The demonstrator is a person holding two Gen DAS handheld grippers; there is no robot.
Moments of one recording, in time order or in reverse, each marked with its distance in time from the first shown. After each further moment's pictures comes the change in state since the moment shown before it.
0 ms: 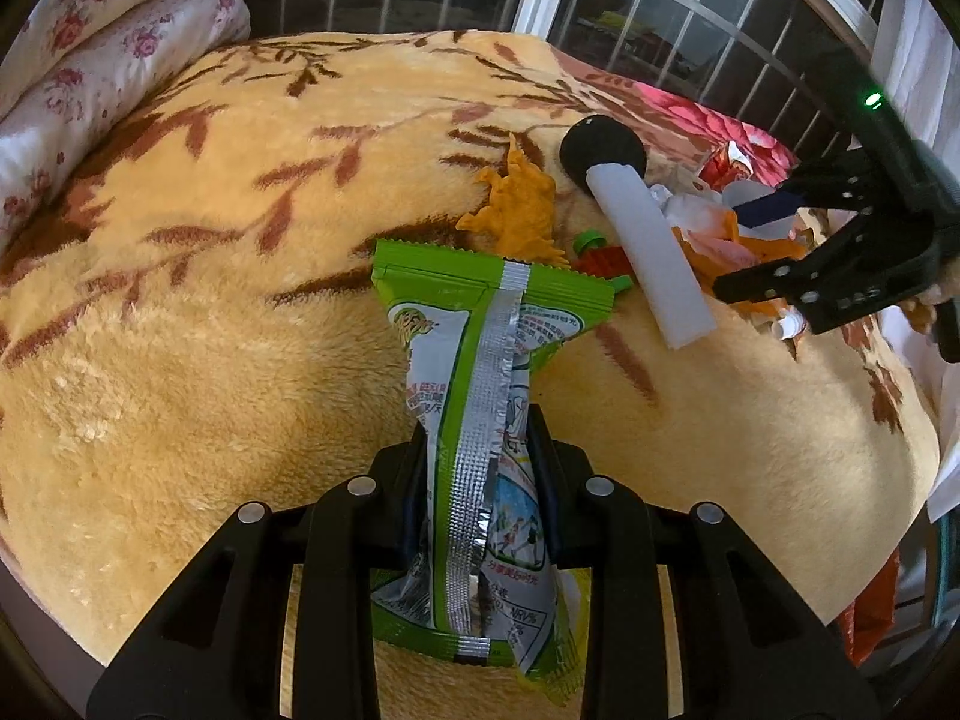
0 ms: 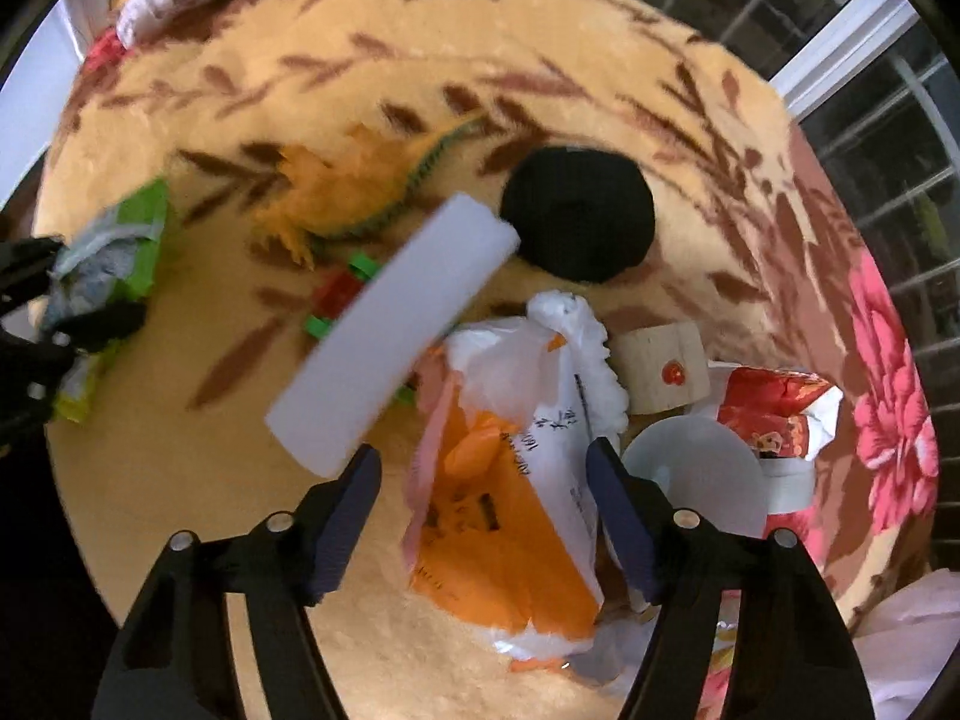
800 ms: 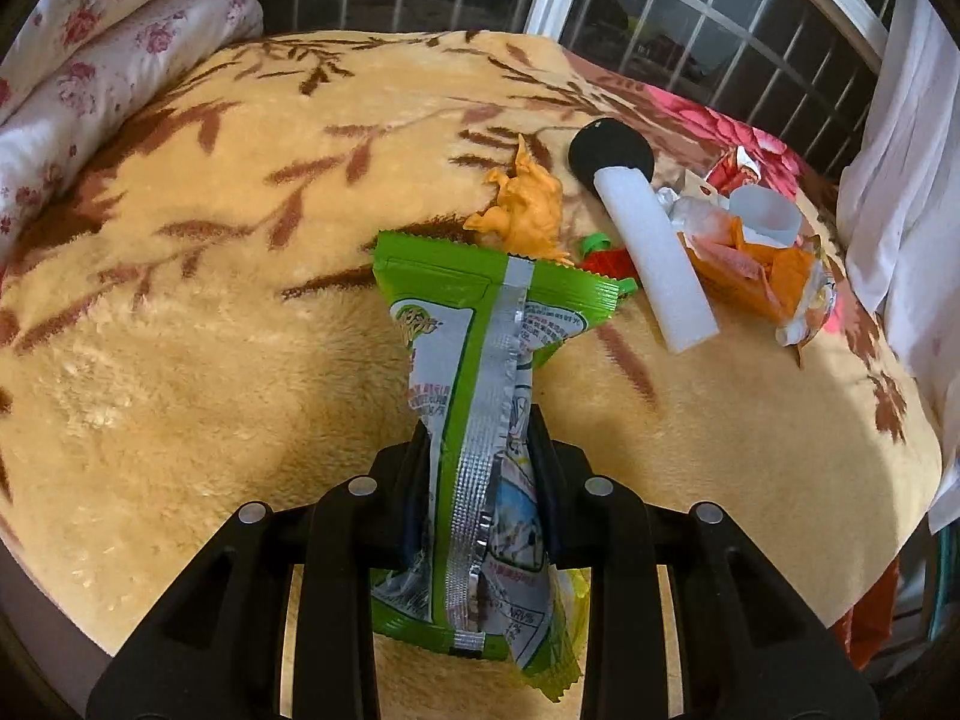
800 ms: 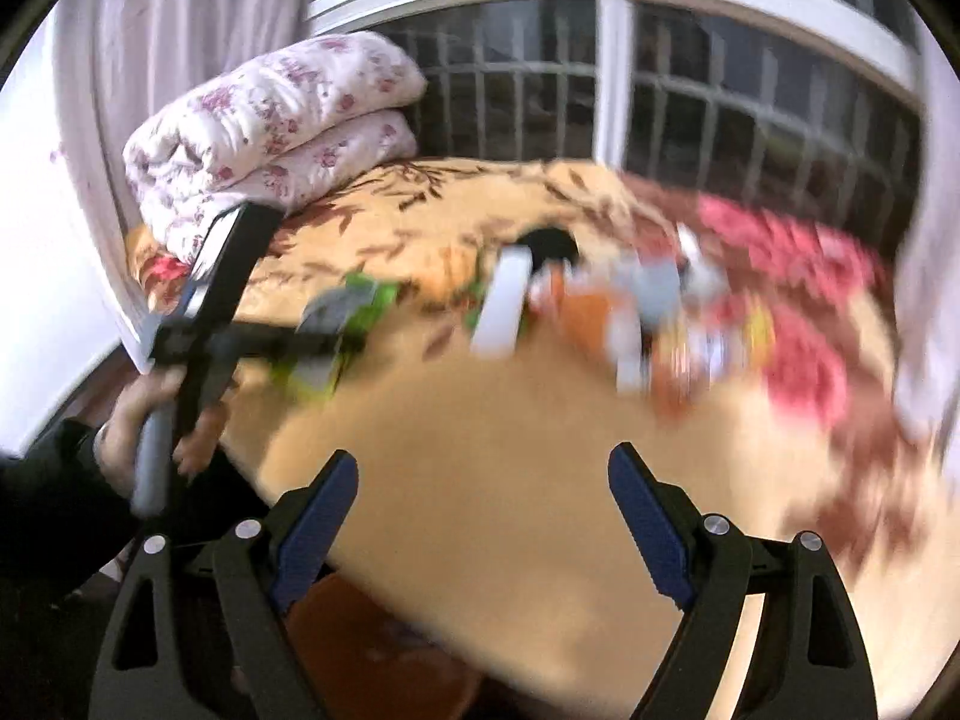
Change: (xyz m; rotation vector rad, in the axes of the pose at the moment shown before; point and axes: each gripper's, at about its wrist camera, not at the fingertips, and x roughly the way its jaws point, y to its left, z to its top) left arm -0.002 -0.001 0.001 -0.022 -0.006 0.022; right arm -0.131 0.117 -0.172 0.454 -0.572 -0.028
